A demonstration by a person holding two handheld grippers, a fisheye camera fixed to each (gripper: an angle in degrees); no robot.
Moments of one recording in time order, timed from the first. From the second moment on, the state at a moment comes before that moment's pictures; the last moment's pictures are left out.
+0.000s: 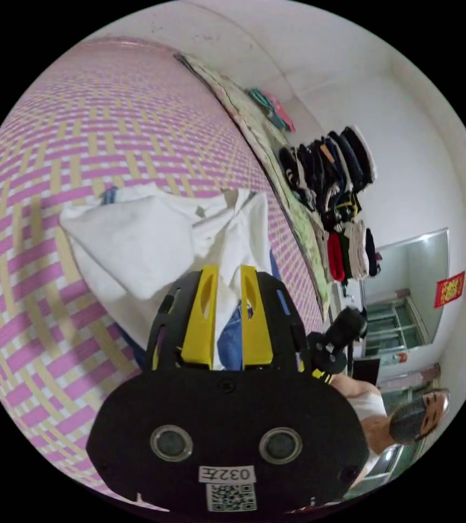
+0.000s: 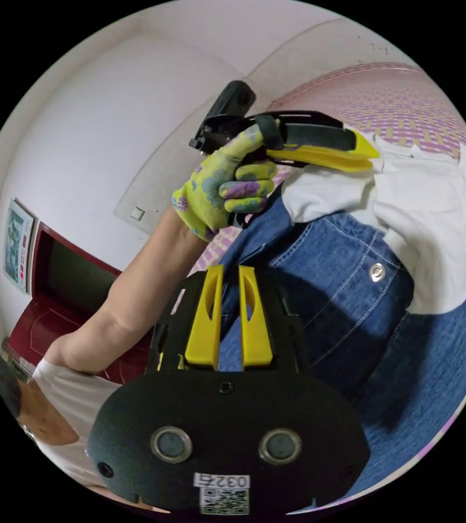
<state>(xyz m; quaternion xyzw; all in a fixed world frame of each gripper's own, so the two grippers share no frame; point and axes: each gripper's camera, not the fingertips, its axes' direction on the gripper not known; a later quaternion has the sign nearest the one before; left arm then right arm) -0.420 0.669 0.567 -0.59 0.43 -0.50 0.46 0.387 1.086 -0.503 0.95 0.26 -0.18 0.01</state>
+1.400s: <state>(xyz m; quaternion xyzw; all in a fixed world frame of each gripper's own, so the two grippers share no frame) -0.444 0.639 0.430 -0.59 0.47 -0.47 0.46 0.251 1.296 -0.396 0.98 0.17 0.13 0.03</state>
